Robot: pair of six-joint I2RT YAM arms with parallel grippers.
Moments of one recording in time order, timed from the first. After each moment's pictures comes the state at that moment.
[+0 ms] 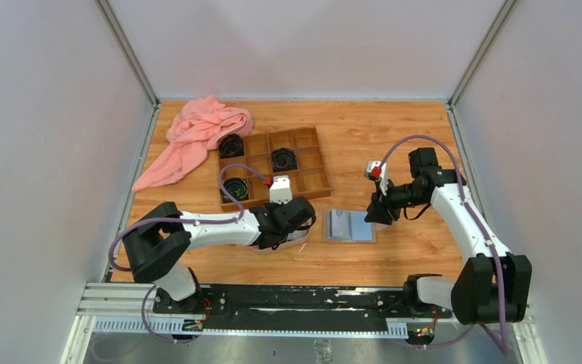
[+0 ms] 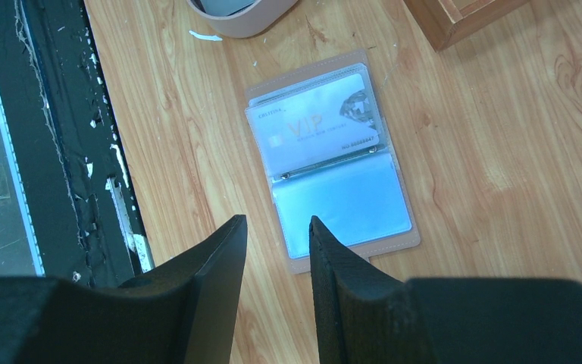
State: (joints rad) left arm -1.06 1.58 0.84 -0.26 -0.63 -0.98; right arm 0.07 1.21 0.92 -1.00 -0.88 -0.99
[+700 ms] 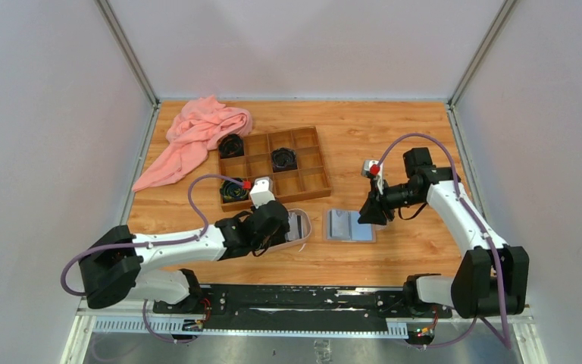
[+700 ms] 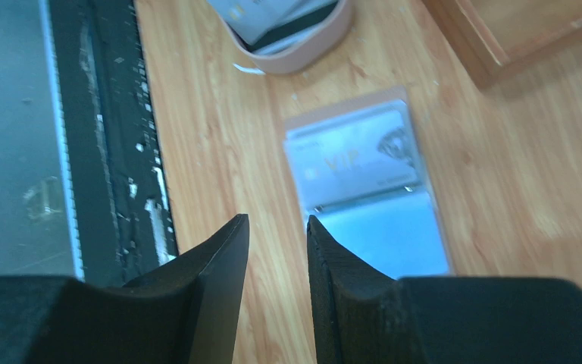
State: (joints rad) left arm -1.05 1.27 0.62 -0.06 -0.54 -0.96; right arm 0.09 1.24 0.92 -1.00 -0.96 -0.97
